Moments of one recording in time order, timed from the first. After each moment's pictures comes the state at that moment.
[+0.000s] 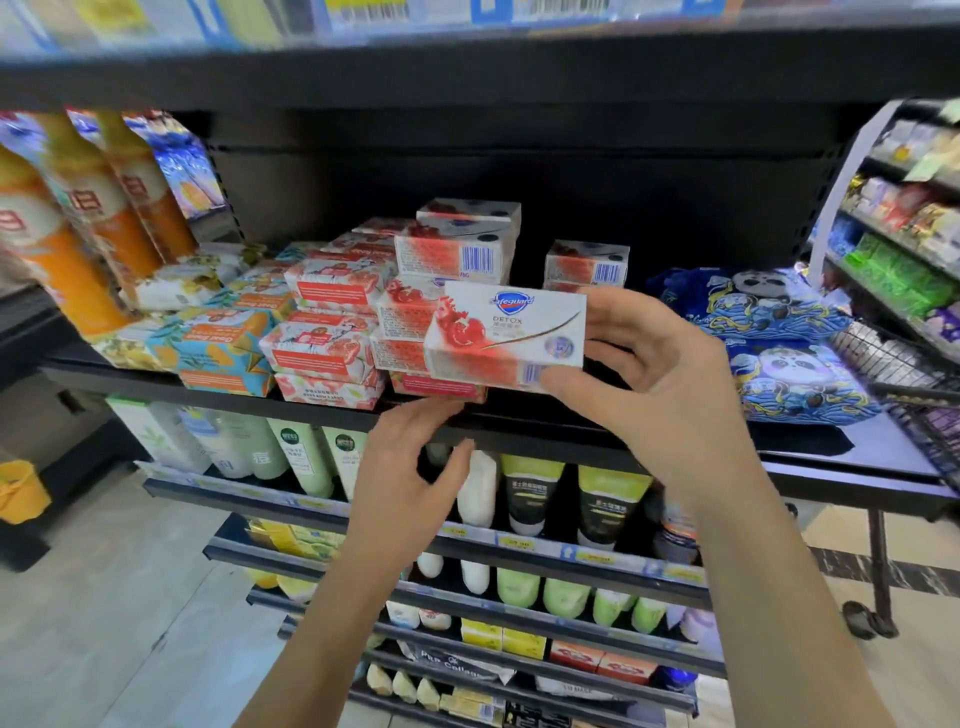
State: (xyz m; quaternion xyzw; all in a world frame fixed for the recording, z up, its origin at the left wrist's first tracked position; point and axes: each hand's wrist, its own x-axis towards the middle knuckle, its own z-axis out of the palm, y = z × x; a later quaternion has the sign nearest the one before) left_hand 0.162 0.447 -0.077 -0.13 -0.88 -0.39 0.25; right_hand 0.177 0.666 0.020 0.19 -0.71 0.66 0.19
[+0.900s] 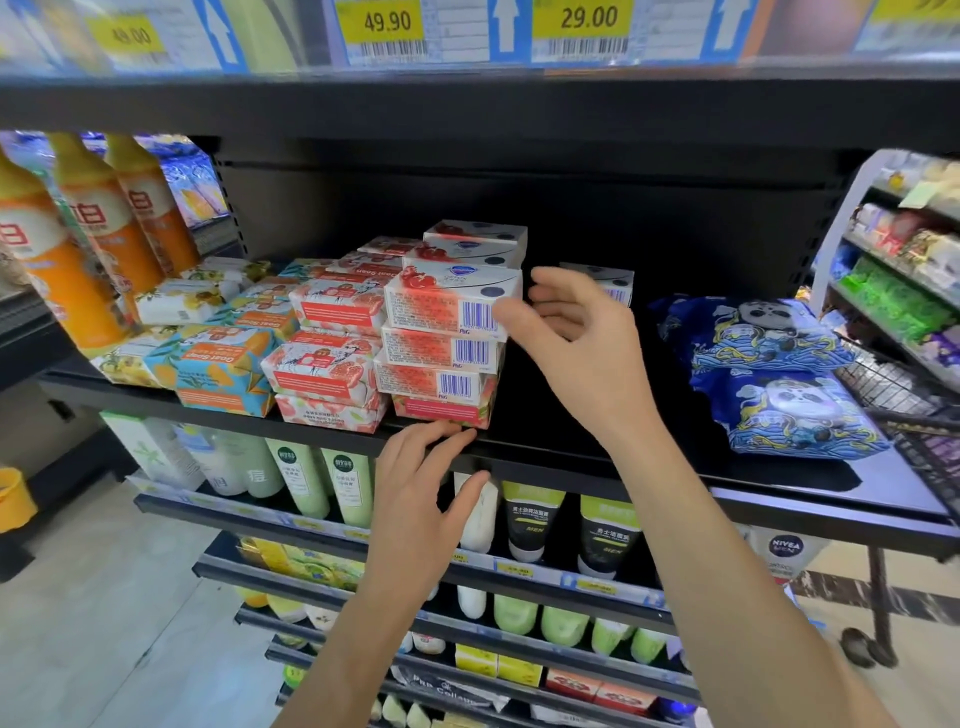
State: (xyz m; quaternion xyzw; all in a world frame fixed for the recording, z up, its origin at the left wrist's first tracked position) left_hand 0.139 0.453 -0.112 -0.15 -0.87 -0.31 0.34; right_hand 0.108 0.624 0.034 0.10 -0.78 0.58 0.22
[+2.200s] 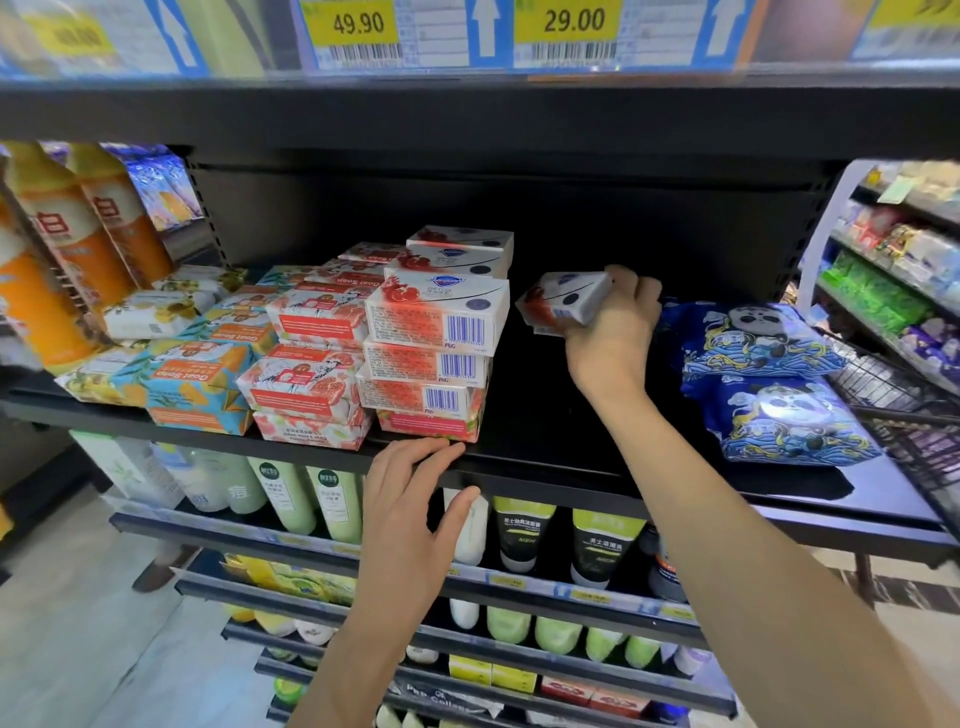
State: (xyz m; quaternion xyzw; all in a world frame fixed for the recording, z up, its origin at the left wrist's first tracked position) left_hand 0.144 0.458 -0.112 -0.15 -0.87 -0.35 0.31; right_hand 0.006 0.668 -0.010 -0.07 -0.85 0.37 0.38
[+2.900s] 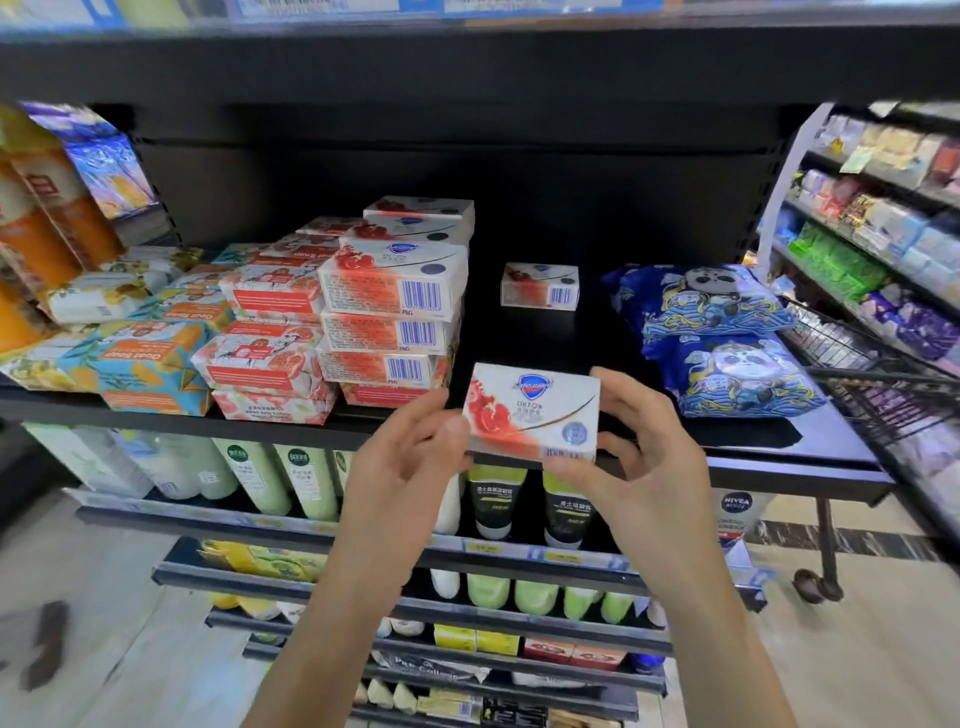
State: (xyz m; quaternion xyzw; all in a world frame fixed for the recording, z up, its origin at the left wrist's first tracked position) left_hand 0.187 0.485 -0.035 -0.06 -0.71 -0.70 0.02; right_hand 0.200 0.685 -0.045 0.06 -0.72 0.65 0.21
